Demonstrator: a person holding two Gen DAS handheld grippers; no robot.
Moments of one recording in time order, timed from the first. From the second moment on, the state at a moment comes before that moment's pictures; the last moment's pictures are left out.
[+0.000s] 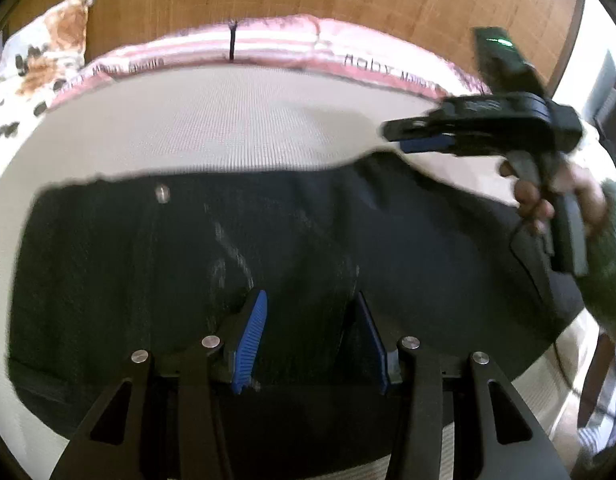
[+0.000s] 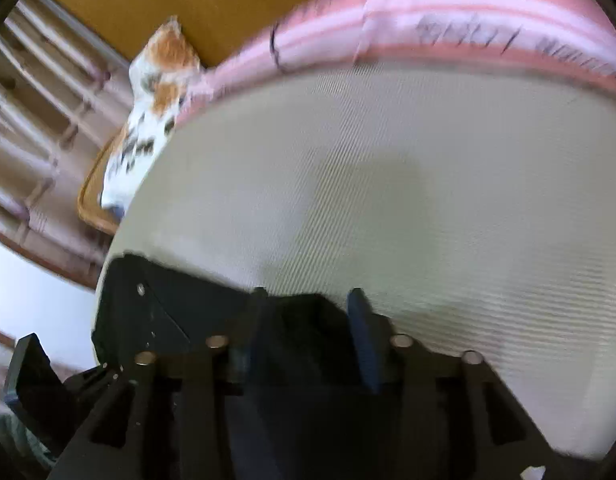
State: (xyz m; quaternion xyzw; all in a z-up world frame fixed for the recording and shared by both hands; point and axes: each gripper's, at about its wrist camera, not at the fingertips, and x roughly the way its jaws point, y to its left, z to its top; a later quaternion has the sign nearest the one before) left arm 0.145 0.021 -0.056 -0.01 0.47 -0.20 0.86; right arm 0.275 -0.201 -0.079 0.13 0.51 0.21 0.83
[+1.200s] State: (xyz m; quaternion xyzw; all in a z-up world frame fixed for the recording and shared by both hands) left arm 0.225 -0.125 -0.072 0.06 0.47 -0.28 0.83; right arm 0.101 -0.423 -0.052 0.23 0.43 -0.06 0.87
